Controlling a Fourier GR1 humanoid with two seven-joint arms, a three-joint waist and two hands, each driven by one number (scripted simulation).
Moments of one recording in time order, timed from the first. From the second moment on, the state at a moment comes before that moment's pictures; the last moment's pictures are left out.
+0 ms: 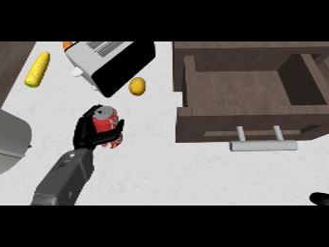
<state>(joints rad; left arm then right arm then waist) -0.61 0.11 0.20 -0.28 0.21 0.03 -0.71 0.08 -0.10 -0.31 -2.23 -0.11 0.10 0.31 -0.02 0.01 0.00</state>
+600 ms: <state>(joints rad) -0.72 0.06 0.15 -0.38 0.19 0.01 -0.58 0.12 -0.09 -0.32 -2.26 -0.10 0.10 0.29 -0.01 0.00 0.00</state>
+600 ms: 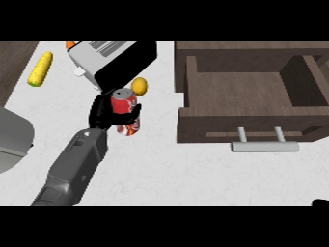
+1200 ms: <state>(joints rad) -0.80 0.01 0.01 -0.78 0.19 0.14 -0.21 0.09 -0.10 -0.33 -2.26 -0.09 0.08 0.32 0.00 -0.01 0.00</state>
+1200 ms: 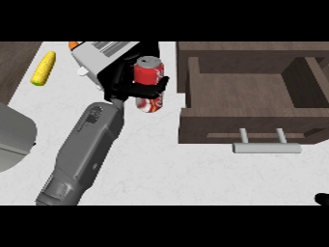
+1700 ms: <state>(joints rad) -0.98 0.00 -0.10 -0.95 0.20 0.30 0.07 0.07 -0.11 -0.33 -2.26 -0.08 0.08 0.33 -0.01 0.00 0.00</state>
